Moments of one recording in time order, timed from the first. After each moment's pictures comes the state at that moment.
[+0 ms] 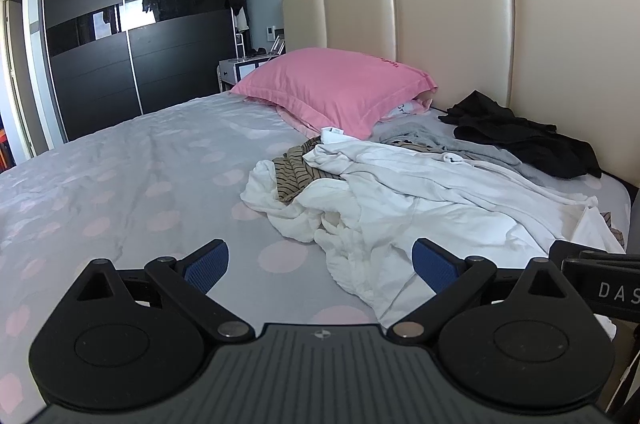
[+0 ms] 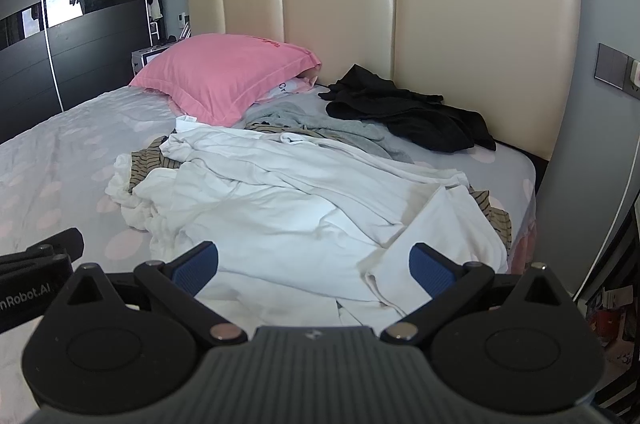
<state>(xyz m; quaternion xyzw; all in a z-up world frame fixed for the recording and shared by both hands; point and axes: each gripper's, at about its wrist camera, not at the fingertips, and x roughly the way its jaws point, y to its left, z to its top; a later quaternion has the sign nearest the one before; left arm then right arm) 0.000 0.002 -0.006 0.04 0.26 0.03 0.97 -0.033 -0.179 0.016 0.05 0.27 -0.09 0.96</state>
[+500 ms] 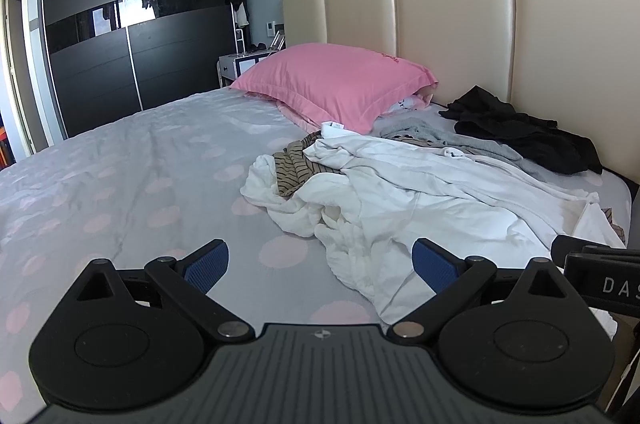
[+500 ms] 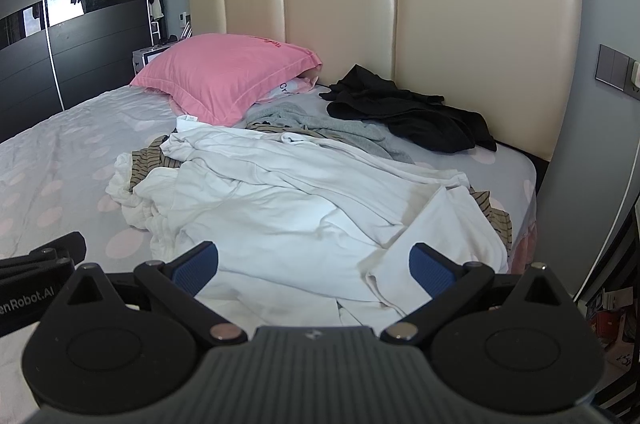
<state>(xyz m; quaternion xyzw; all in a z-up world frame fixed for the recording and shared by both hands) 0.002 0.002 -0.008 0.04 0.26 0.03 0.96 -0.033 -0.179 0.015 0.04 0.27 -0.09 0.96</state>
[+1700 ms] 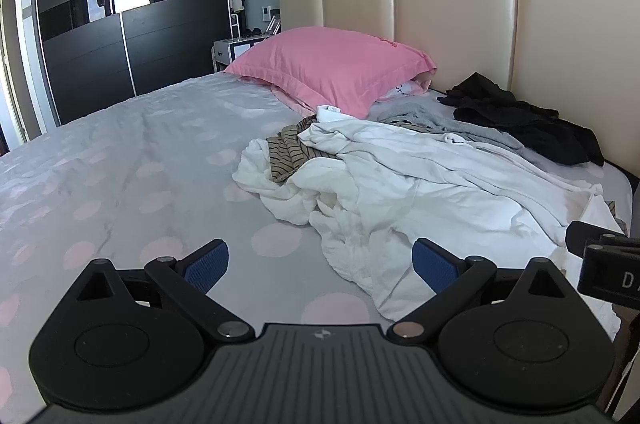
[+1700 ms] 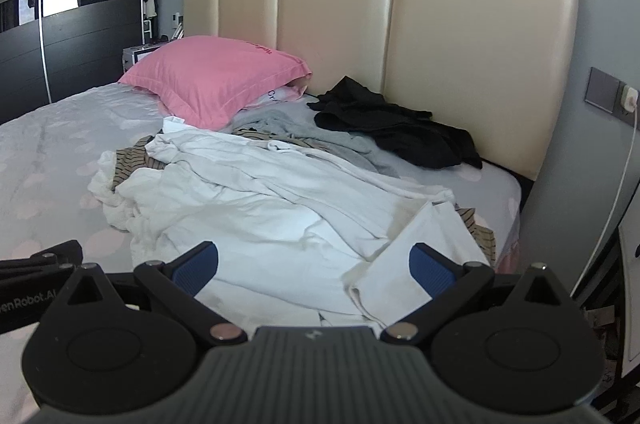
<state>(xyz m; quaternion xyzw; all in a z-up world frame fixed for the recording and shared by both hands) 0.021 0.005 -0.019 0.03 0.28 0.02 0.96 -0.025 -0.179 0.013 0.02 0.26 -0.10 0.96</state>
